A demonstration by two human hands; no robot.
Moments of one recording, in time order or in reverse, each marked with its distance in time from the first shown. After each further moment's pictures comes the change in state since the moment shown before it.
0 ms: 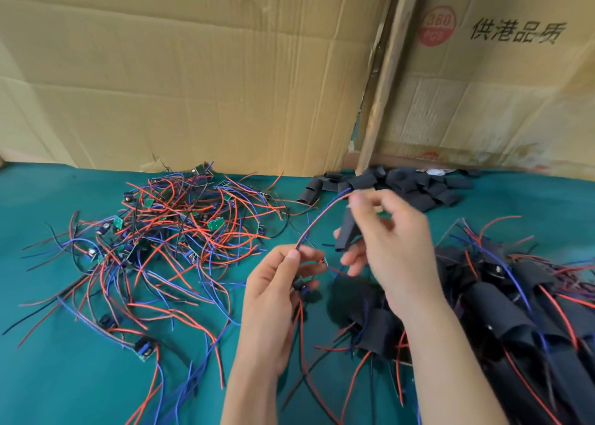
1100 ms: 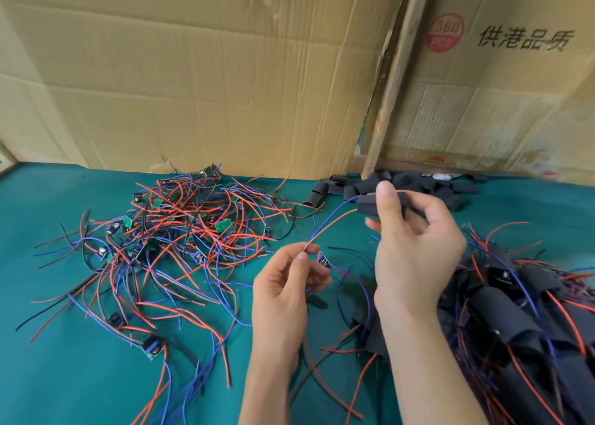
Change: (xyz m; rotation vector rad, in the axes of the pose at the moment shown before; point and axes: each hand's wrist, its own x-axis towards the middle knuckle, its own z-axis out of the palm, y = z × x) left_hand -0.001 -0.005 0.006 0.134 0.129 0.140; right_hand -0.005 -0.006 0.020 0.154 0.564 -0.092
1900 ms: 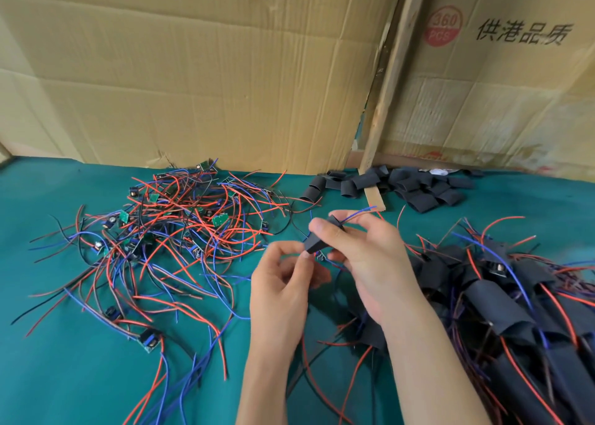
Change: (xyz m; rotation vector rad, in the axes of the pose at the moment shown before) left_hand -0.003 0.002 -0.002 0.093 -0.050 0.024; right_hand -0.003 0.015 -0.005 0.031 -0.603 0.506
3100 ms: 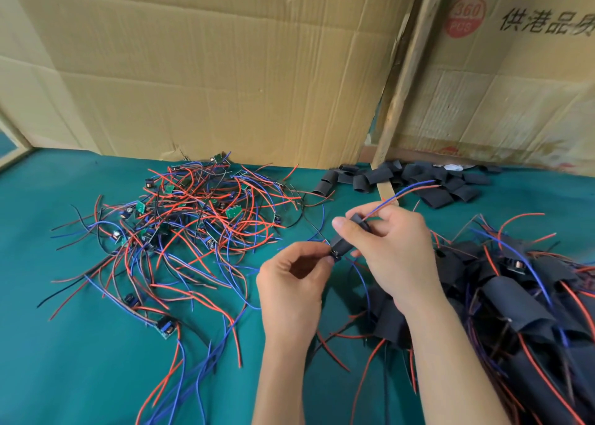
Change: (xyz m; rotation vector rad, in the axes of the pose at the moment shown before) left_hand 0.001 -0.003 -0.003 0.224 0.150 0.037; right_hand 0.004 0.002 -0.016 -0.557 0.087 -0.331
